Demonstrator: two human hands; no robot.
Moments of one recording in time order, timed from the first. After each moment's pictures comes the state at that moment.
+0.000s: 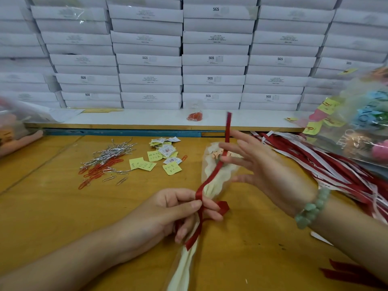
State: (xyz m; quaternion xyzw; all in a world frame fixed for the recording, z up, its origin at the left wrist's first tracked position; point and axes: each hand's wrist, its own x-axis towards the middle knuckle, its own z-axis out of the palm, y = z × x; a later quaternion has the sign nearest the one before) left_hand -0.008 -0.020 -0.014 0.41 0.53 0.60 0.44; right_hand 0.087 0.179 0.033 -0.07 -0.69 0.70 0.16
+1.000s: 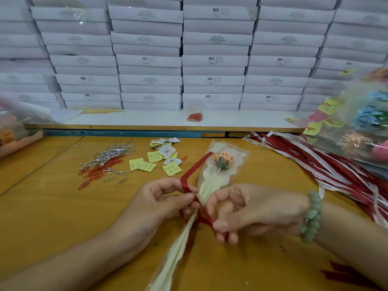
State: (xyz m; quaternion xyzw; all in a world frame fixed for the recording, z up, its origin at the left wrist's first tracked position) left_hand -0.005 -0.019 -0.014 0.31 0.57 0.71 0.28; right_hand 0.097 0.170 0.026 0.01 -0.70 0.67 -0.25
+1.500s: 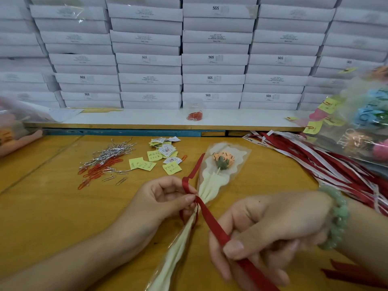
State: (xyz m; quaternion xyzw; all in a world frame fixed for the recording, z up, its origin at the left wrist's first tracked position) left_hand -0.008 -0.019 -0.019 0.32 0.57 0.71 0.27; right_hand 0.114 0.155 0.055 0.11 -0.64 0.63 -0.42
